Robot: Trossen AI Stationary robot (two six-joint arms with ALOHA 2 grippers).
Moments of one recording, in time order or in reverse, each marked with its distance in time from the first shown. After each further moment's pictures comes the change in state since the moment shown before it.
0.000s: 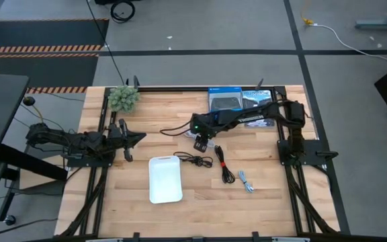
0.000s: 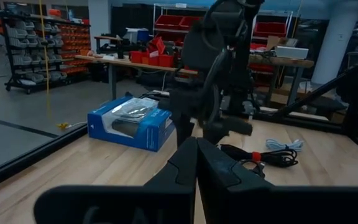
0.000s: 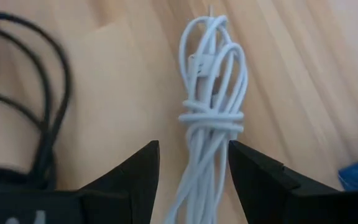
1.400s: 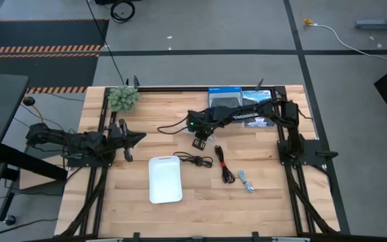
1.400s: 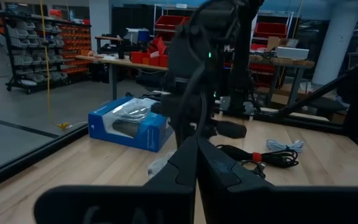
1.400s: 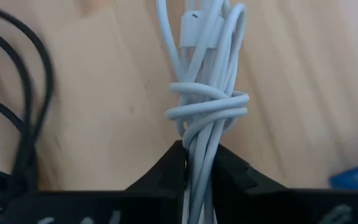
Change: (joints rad) left arm 0.000 0.000 0.000 0.001 0.000 0.000; right arm -0.028 0.065 0.132 -0.141 -0.039 -0.052
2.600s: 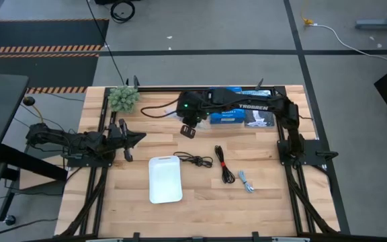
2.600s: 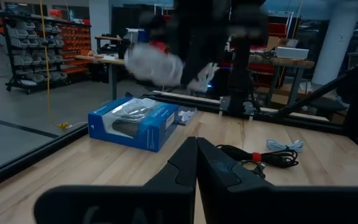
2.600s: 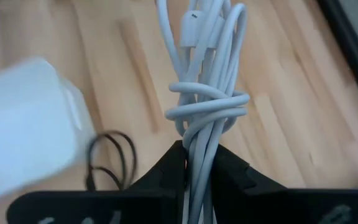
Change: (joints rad) left arm 0.000 0.000 0.000 0.000 0.000 0.001; right arm 0.032 -0.002 0.548 -0.301 0.004 -0.051
